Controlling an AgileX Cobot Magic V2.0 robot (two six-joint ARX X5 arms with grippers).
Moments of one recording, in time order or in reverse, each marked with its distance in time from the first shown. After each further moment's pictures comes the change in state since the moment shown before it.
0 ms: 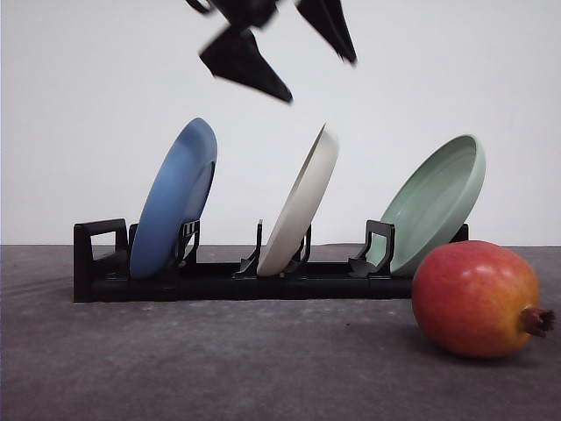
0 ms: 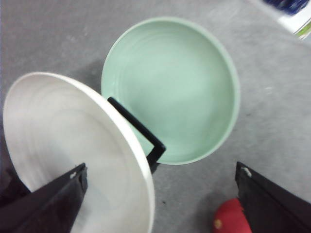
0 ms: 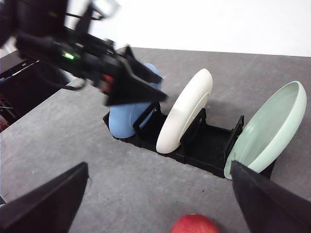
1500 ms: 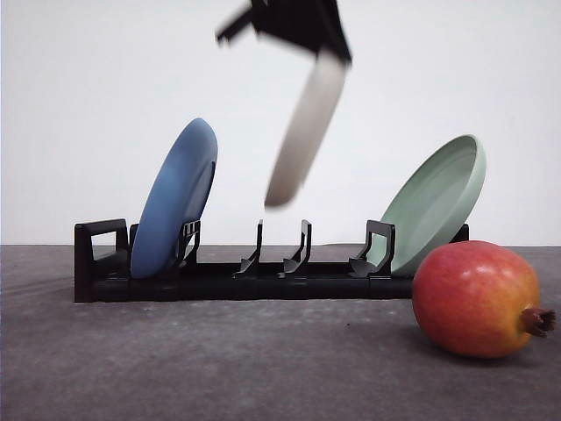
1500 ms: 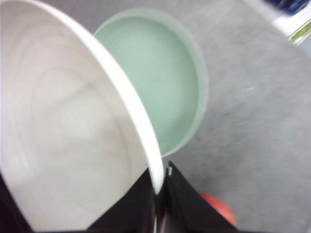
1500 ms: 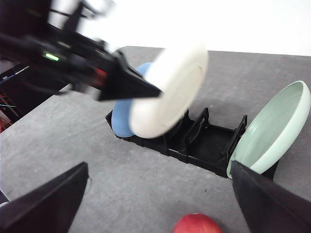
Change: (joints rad) left_arx -0.112 -0.081 0.010 -0.051 -0.072 -0.094; right_arx 0.010 0.000 0.000 -0.001 0.000 0.000
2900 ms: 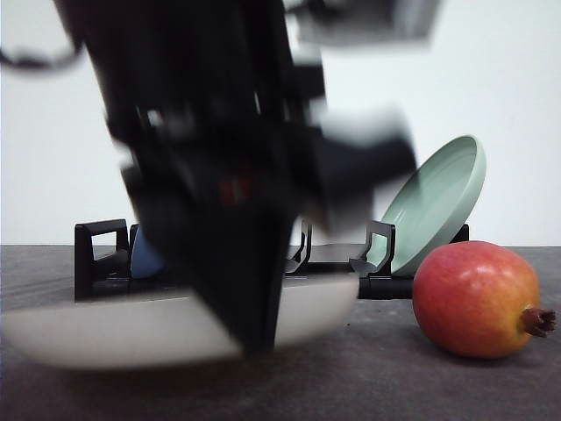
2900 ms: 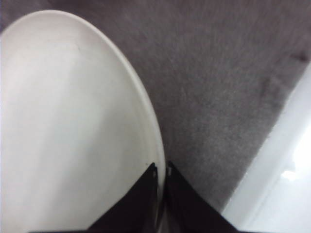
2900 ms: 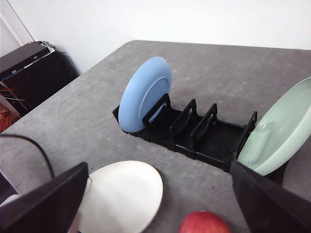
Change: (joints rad) left_arx -0.568 -0.045 -0.564 -0.153 -0.515 0.026; right_arx 0.035 0.018 0.000 -0.001 0.001 0.000
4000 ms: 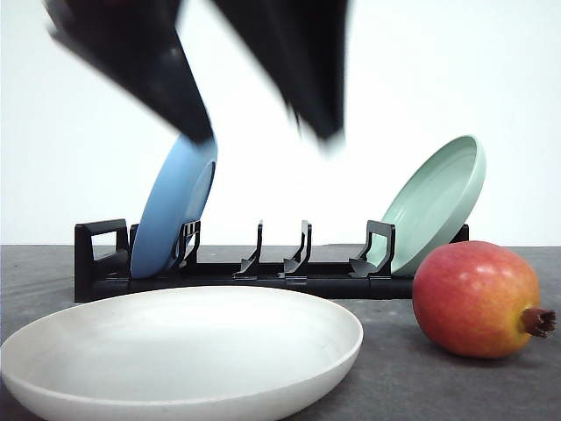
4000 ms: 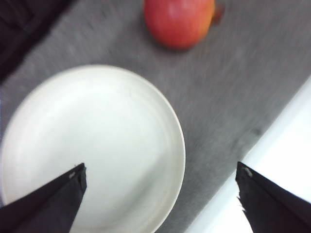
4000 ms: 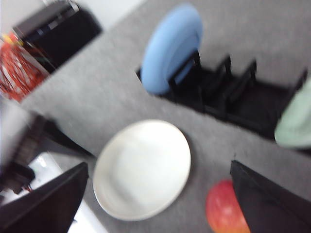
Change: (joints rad) left_arx 0.006 -0.376 0.000 -0.033 -0.003 -0.217; right_arx 0.184 0.142 0.000 -0.079 0.066 0.001
